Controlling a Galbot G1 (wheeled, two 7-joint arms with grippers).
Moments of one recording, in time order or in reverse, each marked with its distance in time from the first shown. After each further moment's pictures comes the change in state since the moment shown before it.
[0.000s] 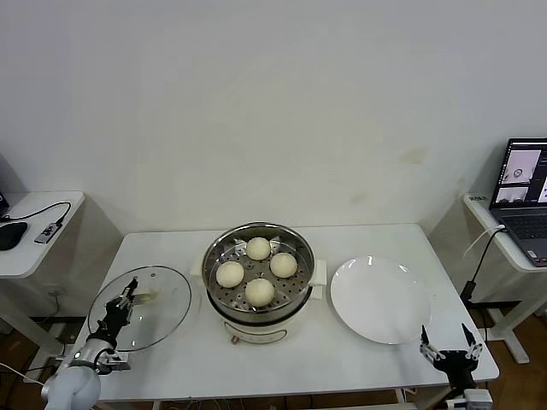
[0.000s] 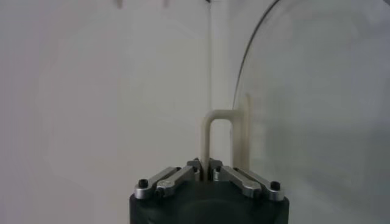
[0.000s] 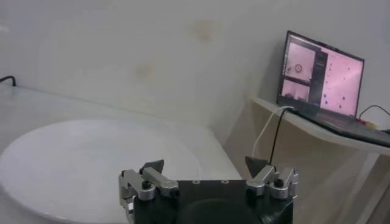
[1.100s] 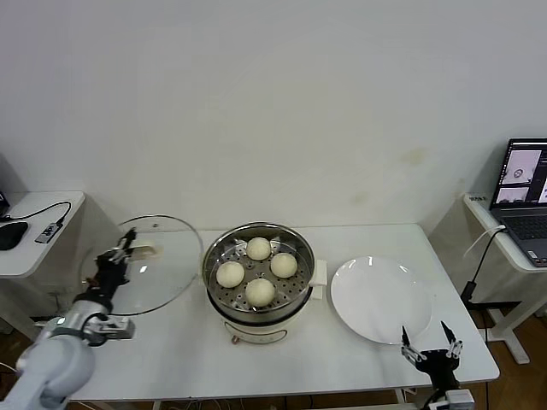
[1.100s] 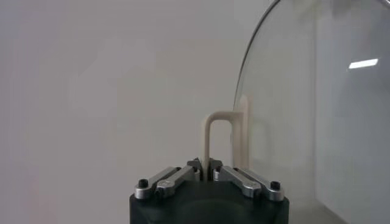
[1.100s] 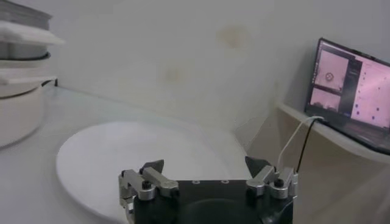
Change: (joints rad) left arm 0.083 0.231 0.068 -0.596 -0.239 0.384 0.256; right arm -0.037 0.017 -0.070 0.068 -0.062 -0.021 -0.003
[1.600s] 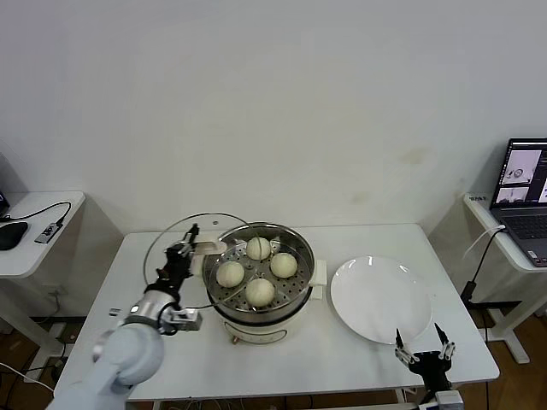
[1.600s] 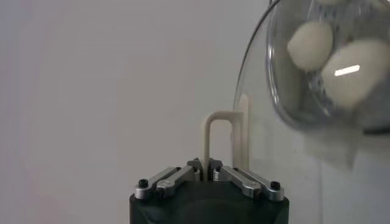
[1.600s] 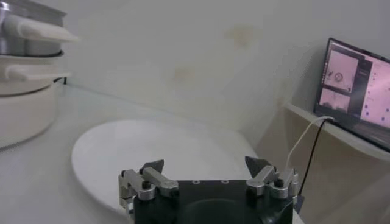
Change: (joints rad) left arm -0.243 -0.111 0.351 -0.026 0.122 0.180 0.110; right arm 0.012 0.021 -0.025 -0.028 -0.055 0.014 0.018
